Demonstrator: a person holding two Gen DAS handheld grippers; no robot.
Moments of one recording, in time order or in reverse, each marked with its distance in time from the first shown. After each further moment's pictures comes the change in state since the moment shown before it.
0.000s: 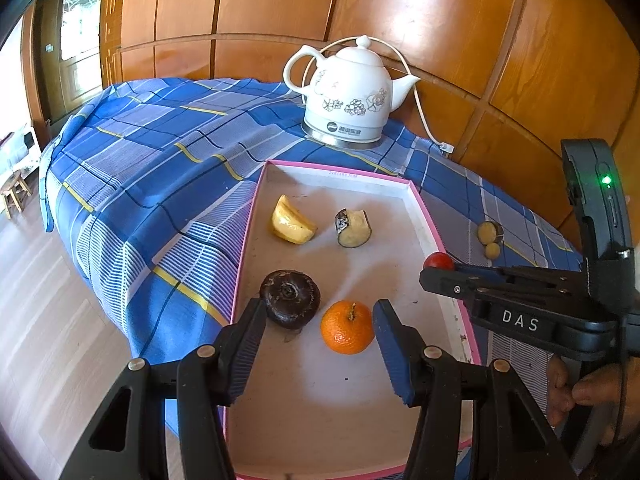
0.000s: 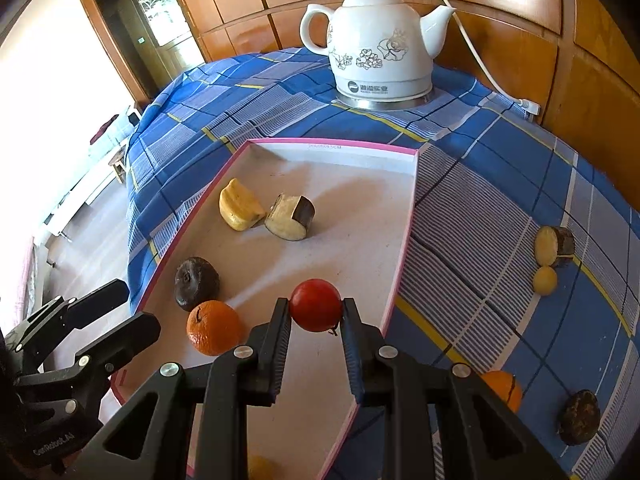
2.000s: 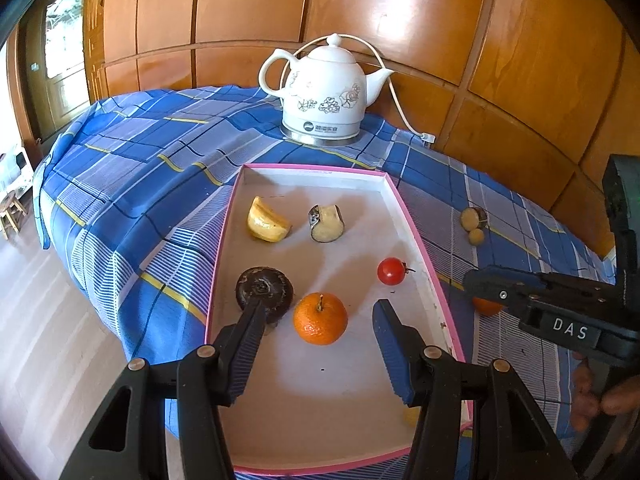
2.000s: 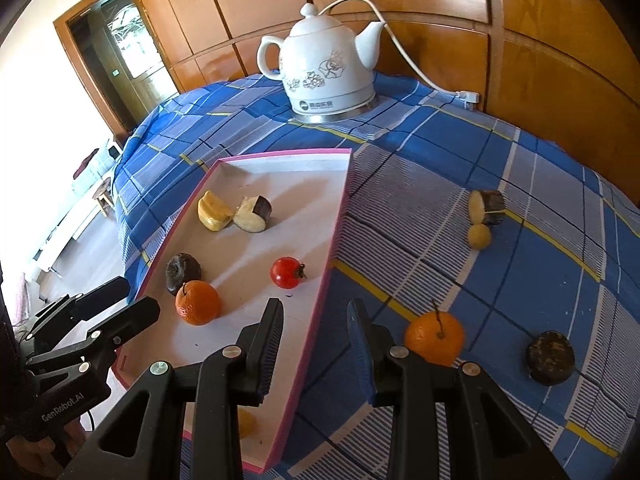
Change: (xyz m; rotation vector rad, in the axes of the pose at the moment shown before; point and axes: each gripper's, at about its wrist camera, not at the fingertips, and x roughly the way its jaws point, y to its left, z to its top) left arm -0.006 -0.024 -0.004 0.069 -0.001 -0.008; right arm -0.053 -0.030 -0.035 0.110 -0.085 -0.062
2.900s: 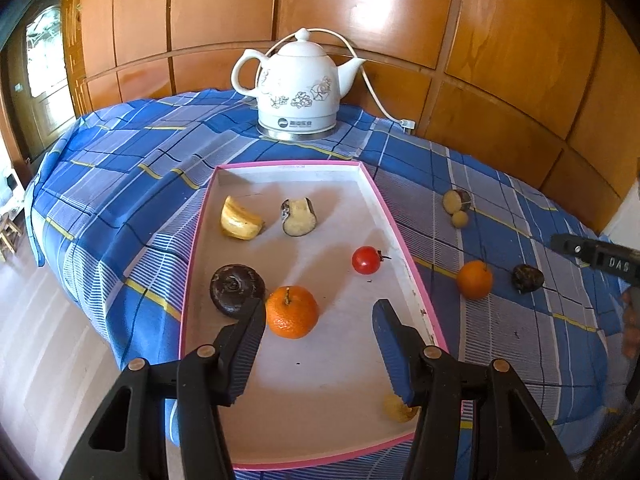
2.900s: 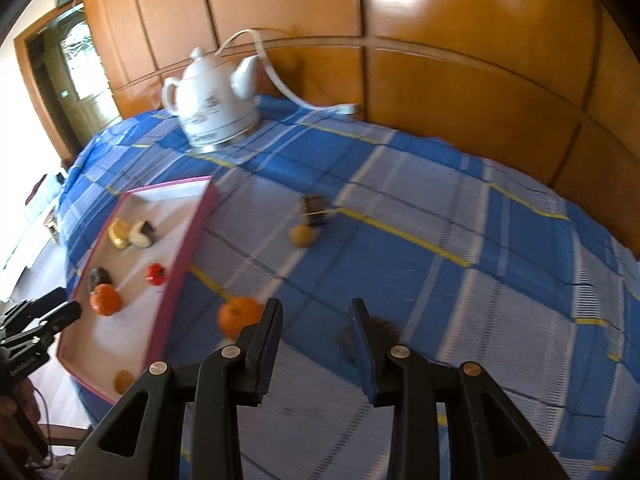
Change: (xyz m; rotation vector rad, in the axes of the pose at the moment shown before) left arm 0.001 -0.026 -0.004 0.076 0.016 -0.009; right arm -0.072 -0.116 -0.015 0.082 -0.059 -0.233
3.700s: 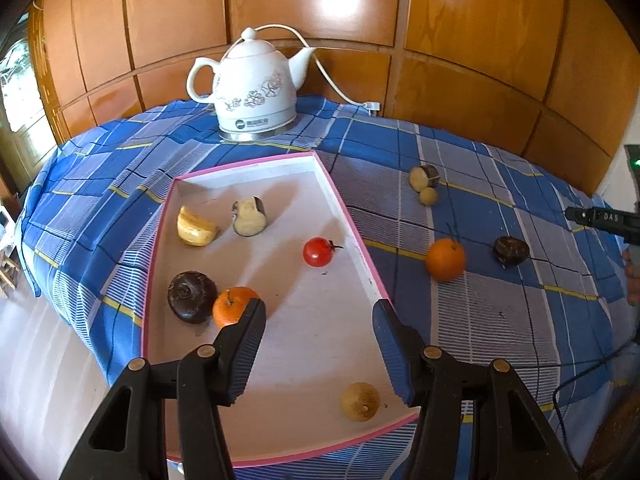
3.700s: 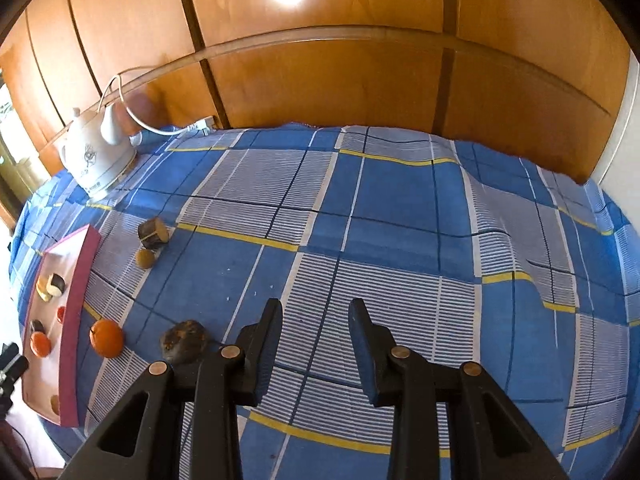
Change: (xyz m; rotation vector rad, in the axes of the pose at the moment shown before) left arm 0.006 -0.045 -0.002 0.124 0.030 -0.009; right arm -0.004 -0.129 -0.020 0.254 0.000 -0.124
